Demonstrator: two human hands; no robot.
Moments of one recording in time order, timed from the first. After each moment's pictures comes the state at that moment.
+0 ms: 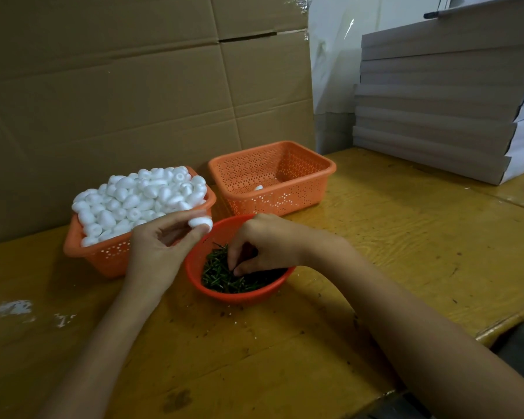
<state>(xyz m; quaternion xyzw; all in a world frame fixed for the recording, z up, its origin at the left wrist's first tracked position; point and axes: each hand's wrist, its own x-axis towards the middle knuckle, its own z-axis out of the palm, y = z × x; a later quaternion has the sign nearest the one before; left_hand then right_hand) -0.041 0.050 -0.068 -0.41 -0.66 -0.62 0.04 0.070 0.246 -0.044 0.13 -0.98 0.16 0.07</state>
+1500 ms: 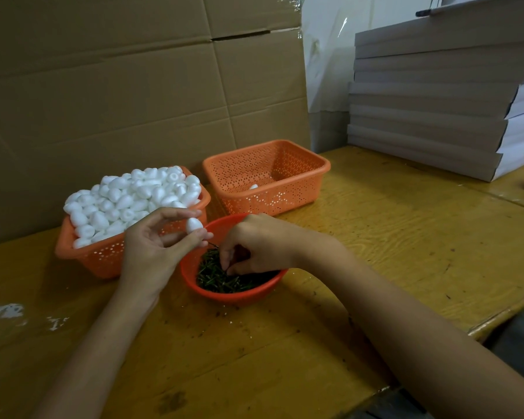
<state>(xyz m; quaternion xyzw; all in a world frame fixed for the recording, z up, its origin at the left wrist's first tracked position) -0.035 0.055 -0.070 -0.39 -0.63 -0.68 -0.01 0.069 0.243 -0.047 0.14 -0.98 0.14 0.09</state>
